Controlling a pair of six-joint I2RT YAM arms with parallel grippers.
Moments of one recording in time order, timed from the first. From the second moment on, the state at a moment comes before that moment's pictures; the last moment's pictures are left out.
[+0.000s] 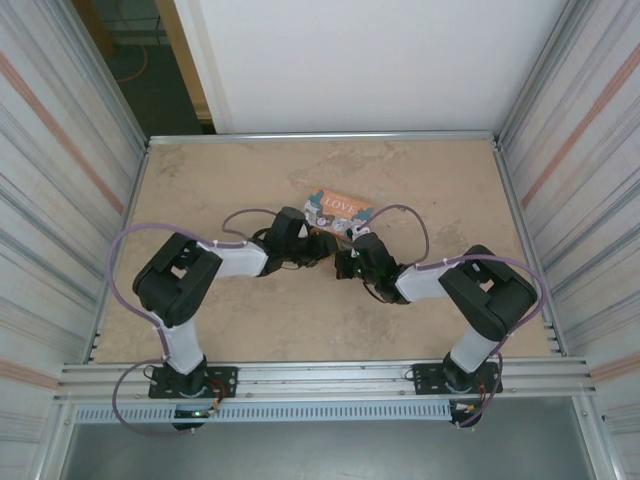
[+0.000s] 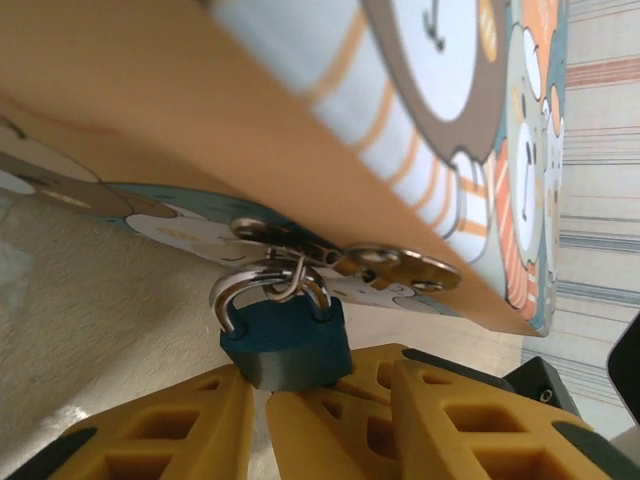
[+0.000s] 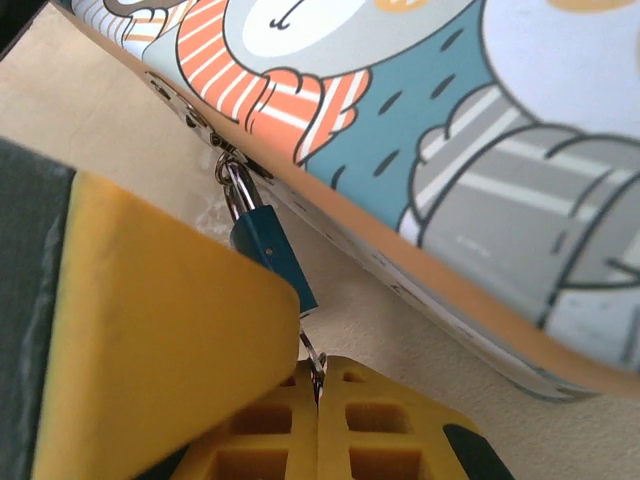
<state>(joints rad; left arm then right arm) -0.65 1.81 0.88 0.26 0.42 -1.01 0.73 1.67 0.59 0.47 0.03 0.58</state>
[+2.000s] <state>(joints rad) -0.44 1.70 0.46 0.78 0.54 -1.26 0.74 1.69 0.73 0.31 -0.16 0.93</state>
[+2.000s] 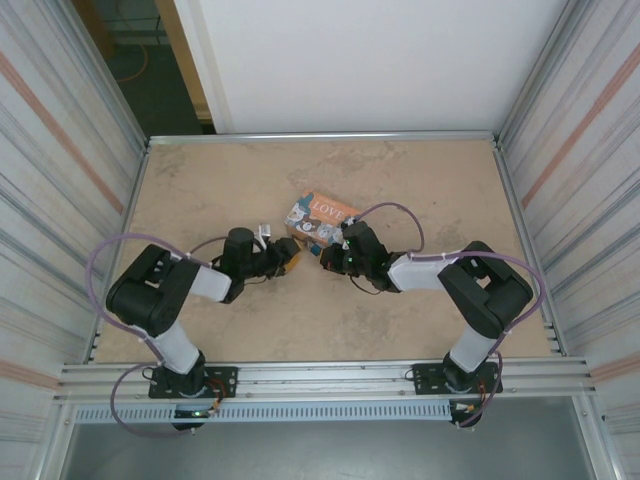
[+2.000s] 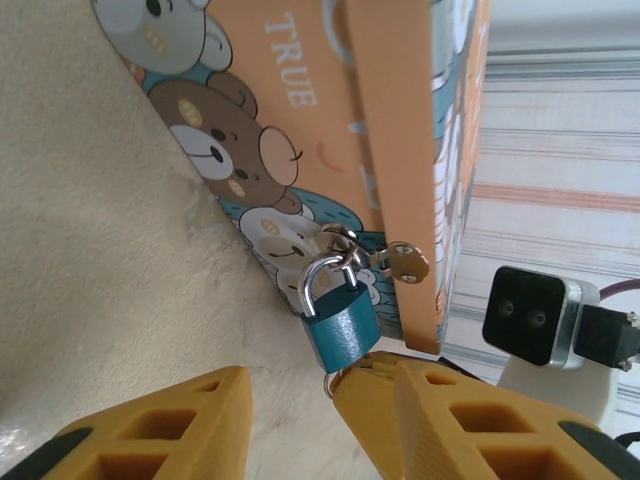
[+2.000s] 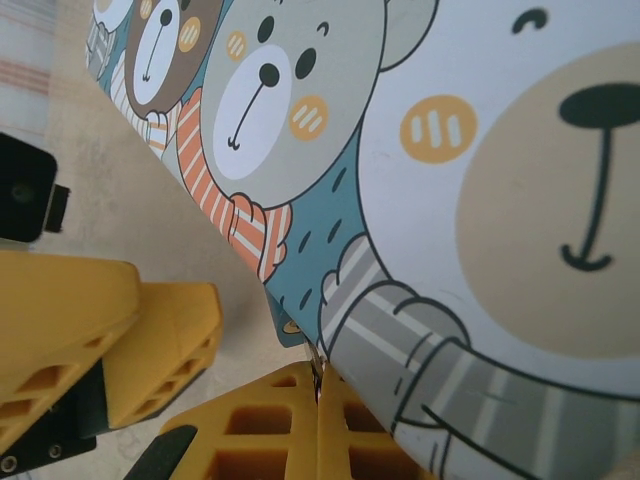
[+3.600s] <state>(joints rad) -0.51 1.88 0.55 0.99 0.53 -1.38 0.75 1.65 0.74 0.26 -0.18 1.04</state>
